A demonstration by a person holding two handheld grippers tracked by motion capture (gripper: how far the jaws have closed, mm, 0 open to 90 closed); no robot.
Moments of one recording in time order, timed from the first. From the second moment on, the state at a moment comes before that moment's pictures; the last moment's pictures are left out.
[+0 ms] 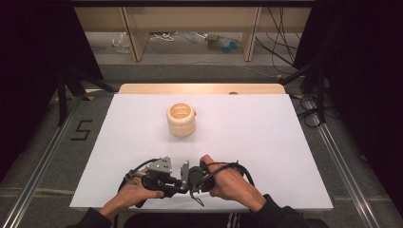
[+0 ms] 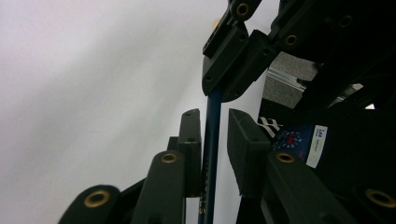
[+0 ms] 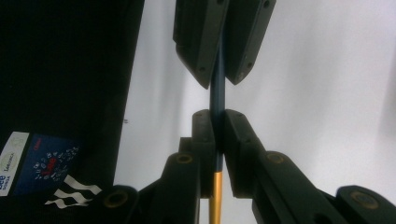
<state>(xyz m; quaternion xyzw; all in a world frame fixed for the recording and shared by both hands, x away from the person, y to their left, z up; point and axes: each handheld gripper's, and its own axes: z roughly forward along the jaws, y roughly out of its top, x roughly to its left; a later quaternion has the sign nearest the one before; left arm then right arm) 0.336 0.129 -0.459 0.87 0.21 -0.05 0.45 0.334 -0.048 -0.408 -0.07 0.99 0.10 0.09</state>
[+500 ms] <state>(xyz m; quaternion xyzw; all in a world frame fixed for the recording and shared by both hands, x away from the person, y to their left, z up) 0.338 0.128 -0.460 0.87 0.20 -0.05 0.45 0.334 -0.047 -0.408 -0.08 0.99 0.10 0.09</state>
